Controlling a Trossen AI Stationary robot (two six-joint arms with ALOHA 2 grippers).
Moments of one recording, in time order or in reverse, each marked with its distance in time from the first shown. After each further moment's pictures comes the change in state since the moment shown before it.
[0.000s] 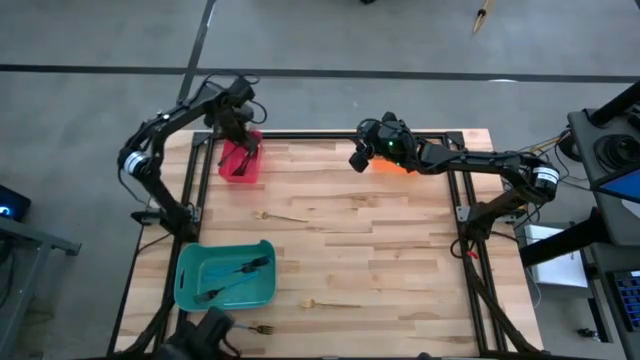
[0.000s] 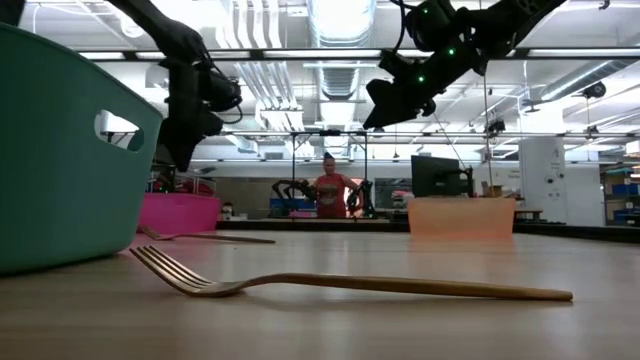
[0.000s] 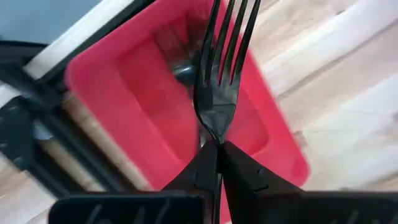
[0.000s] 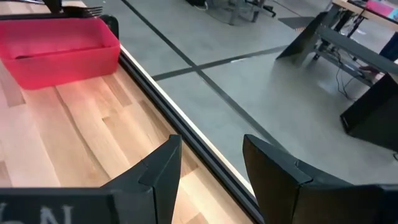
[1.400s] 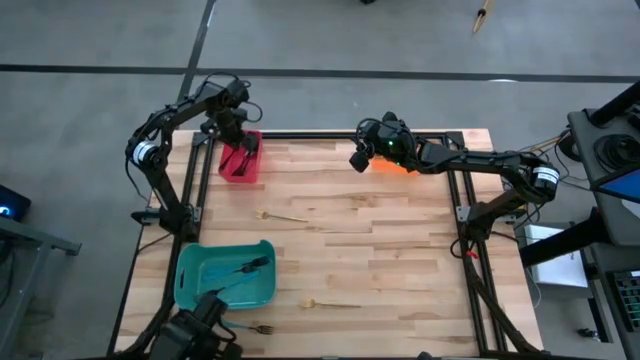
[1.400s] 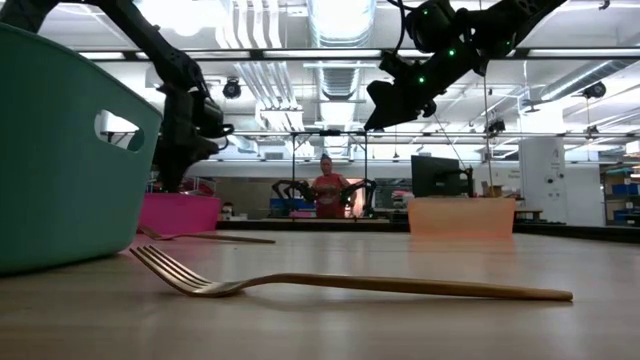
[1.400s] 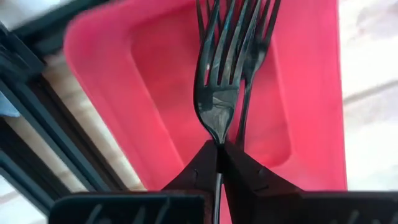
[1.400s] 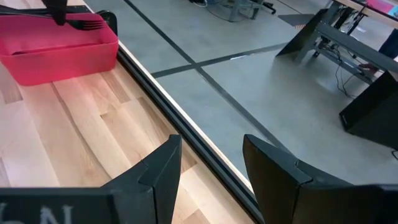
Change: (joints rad) left arm 0.113 0.118 -0.023 0.027 0.054 -0.097; right arm -0.006 0.001 0.000 -0.012 0.000 0.000
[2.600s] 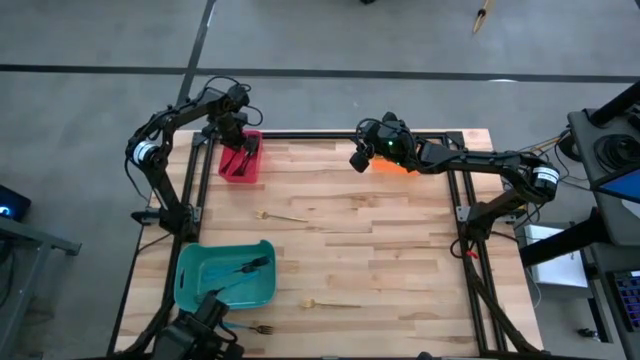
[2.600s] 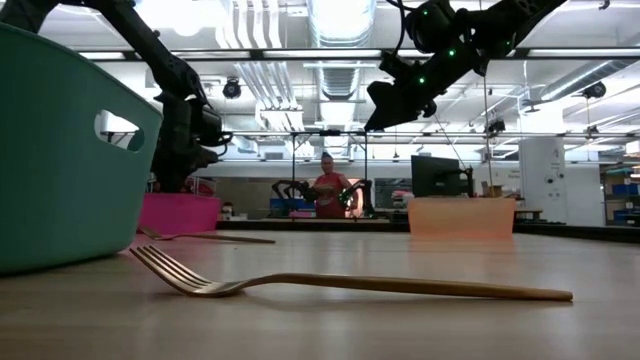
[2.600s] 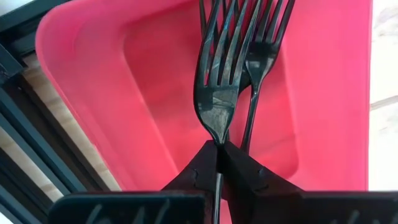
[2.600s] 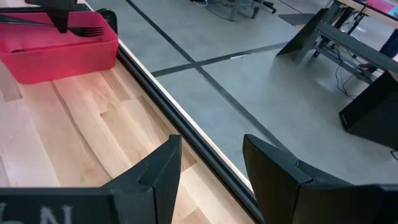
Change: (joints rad) left arm 0.001 0.002 -0.074 0.092 0.001 -0.017; right arm 0.000 0.000 0.000 -0.004 0.000 -0.003
